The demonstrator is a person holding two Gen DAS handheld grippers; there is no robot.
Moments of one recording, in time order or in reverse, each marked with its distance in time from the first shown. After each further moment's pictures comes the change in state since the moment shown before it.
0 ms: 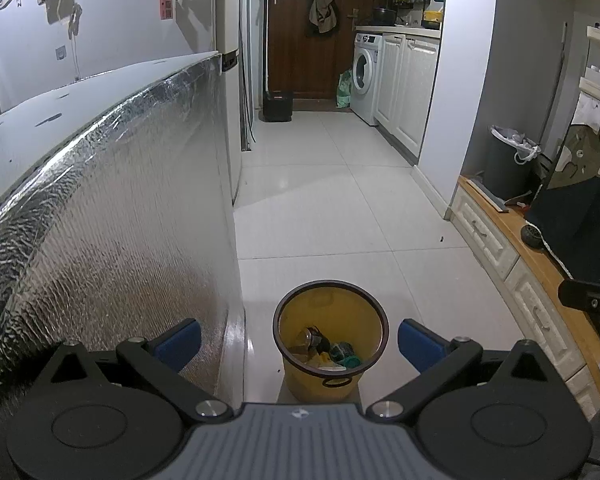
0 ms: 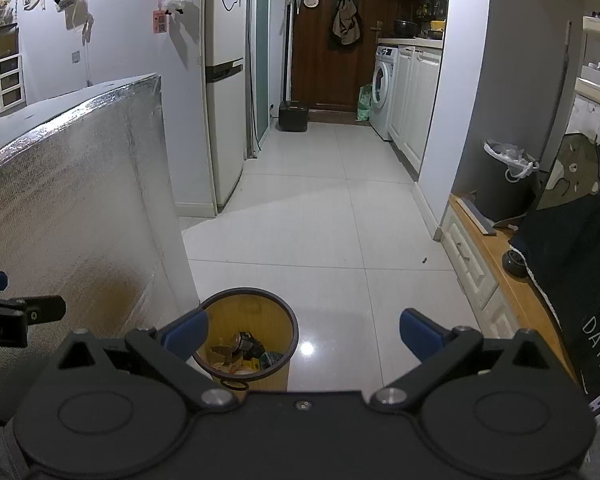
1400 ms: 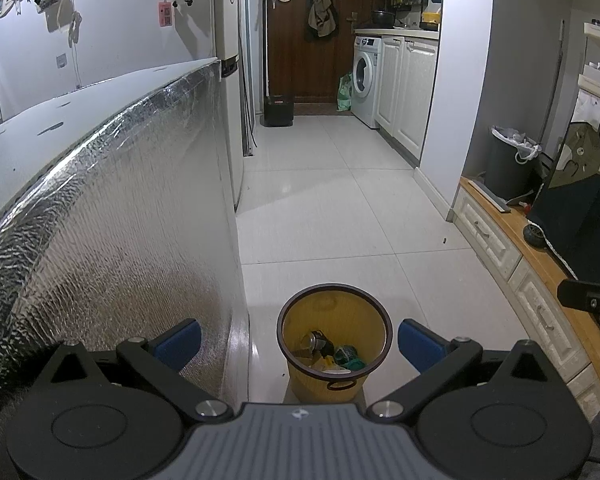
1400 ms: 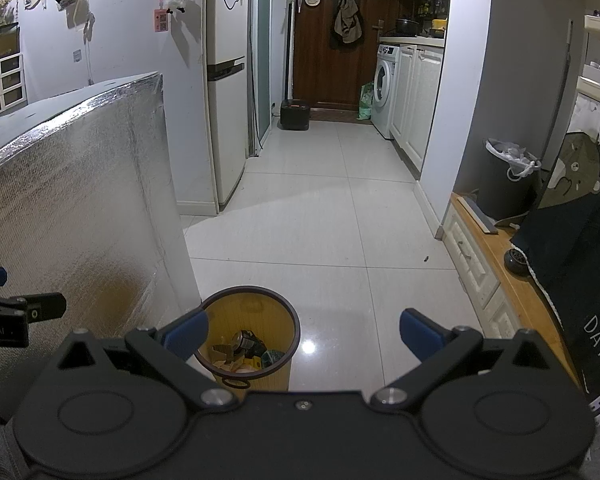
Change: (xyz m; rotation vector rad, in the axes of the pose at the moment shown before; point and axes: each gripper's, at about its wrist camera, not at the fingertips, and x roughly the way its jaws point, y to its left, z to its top) left arm -0.001 0.002 0.004 0.013 -0.011 0.008; right arm 0.000 0.001 -0.001 0.001 0.003 0.001
